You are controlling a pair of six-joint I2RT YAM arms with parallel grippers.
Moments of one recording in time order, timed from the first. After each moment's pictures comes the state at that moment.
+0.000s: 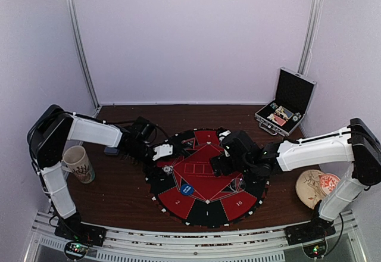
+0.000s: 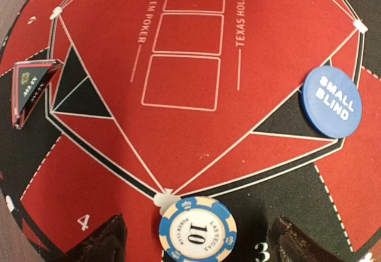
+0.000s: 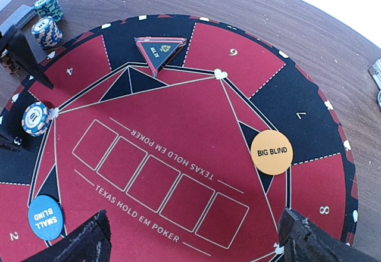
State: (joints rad) left arm -0.62 1.86 1.05 -0.28 0.44 0.83; right arm 0.97 1.57 0.89 -0.10 0.43 0.34
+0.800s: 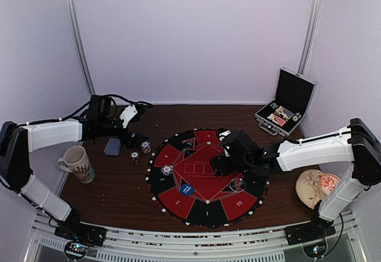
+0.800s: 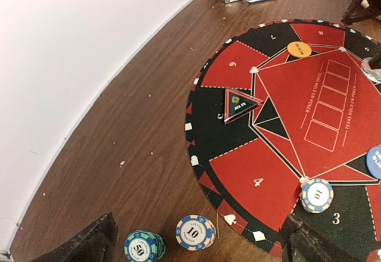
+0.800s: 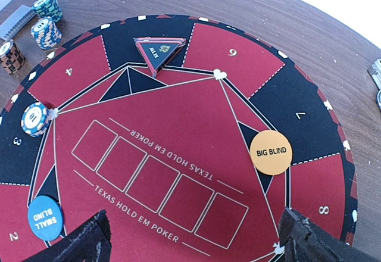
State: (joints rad) left arm -0.33 1.47 0.91 -0.05 0.47 0.60; right arm 0.97 1.57 0.89 -0.10 0.43 0.34
